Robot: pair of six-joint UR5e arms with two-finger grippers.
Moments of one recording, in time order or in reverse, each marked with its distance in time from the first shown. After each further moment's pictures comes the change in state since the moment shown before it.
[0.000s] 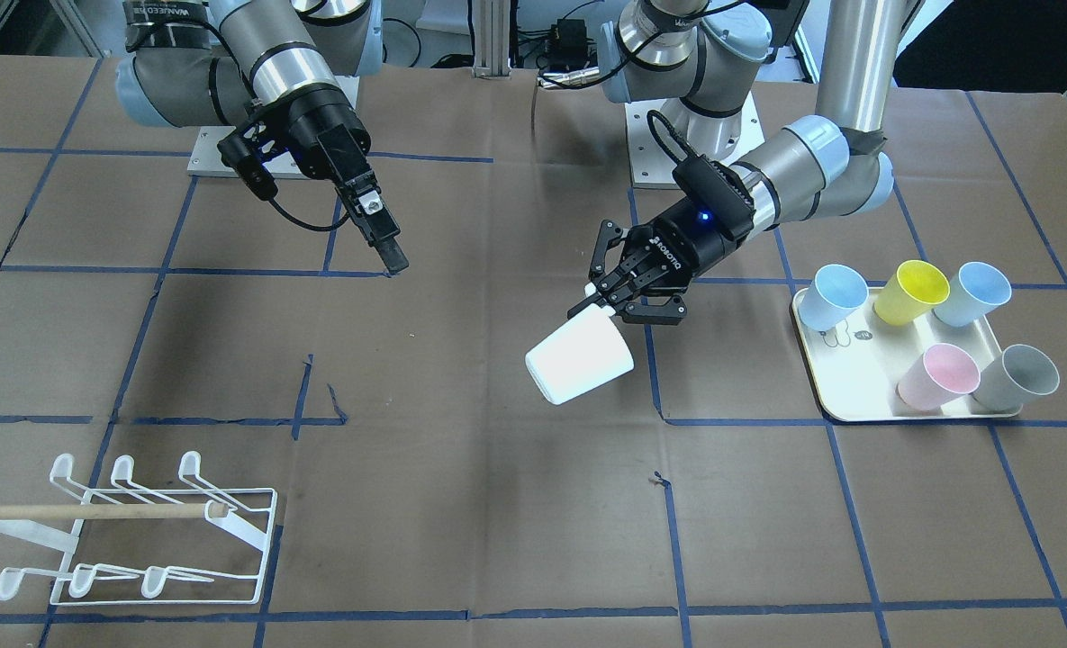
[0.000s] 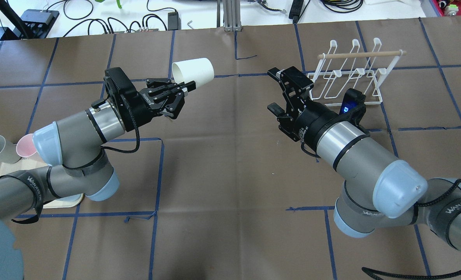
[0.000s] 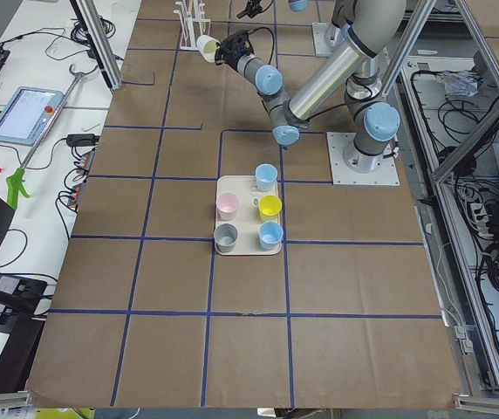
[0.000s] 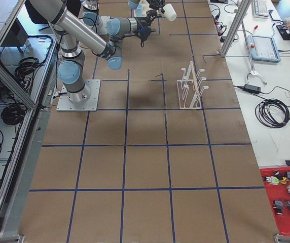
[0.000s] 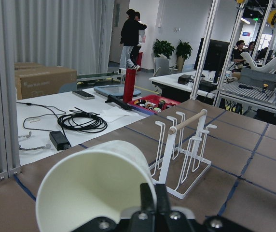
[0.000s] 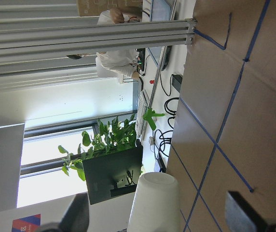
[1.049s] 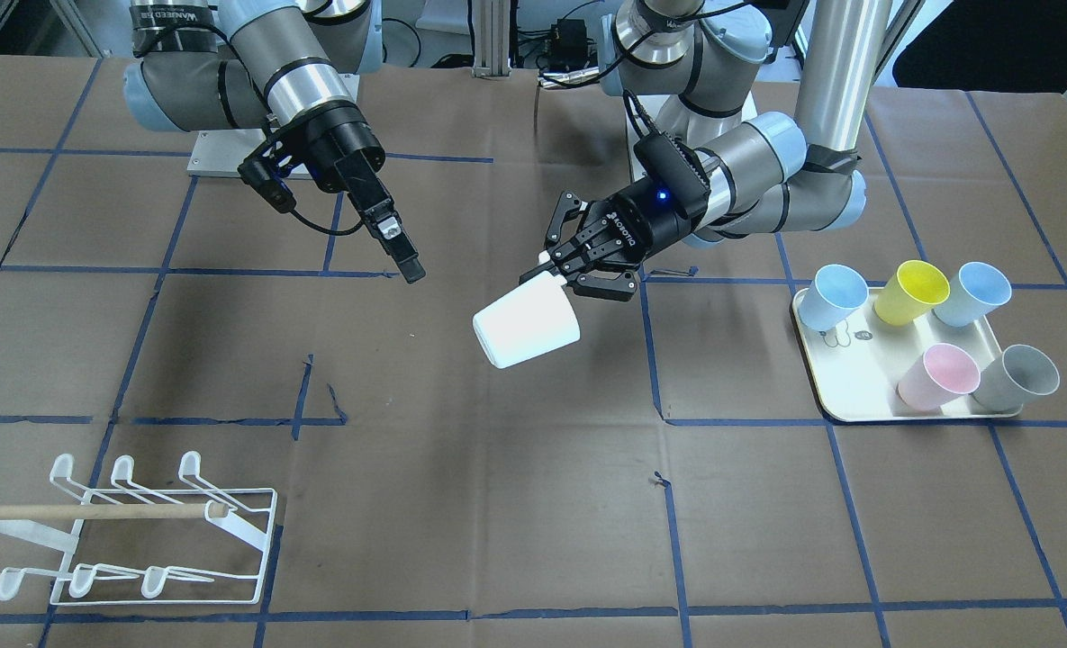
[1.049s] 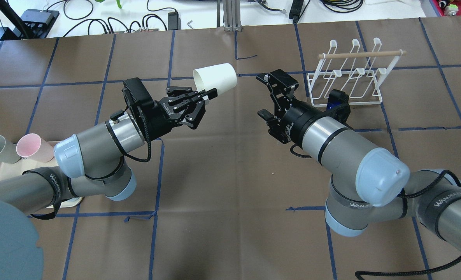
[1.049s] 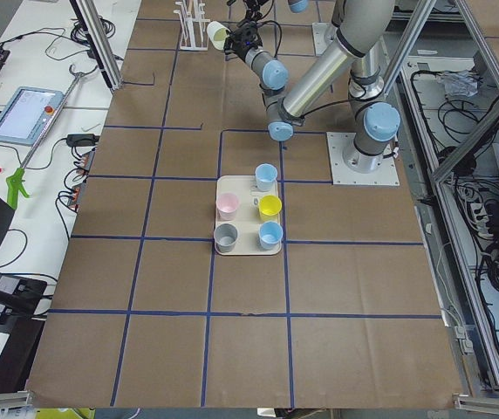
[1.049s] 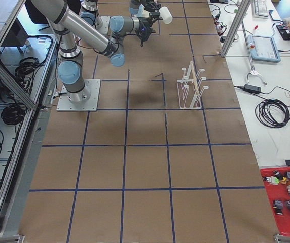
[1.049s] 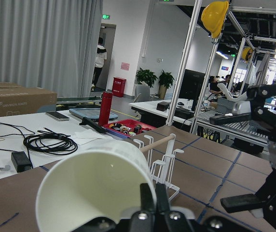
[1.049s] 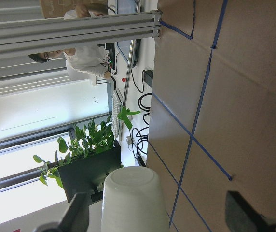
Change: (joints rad) left arm -0.083 -0.019 0.006 0.140 0.006 -0.170; right arm 0.078 0.017 -0.055 0.157 -0.076 0.051
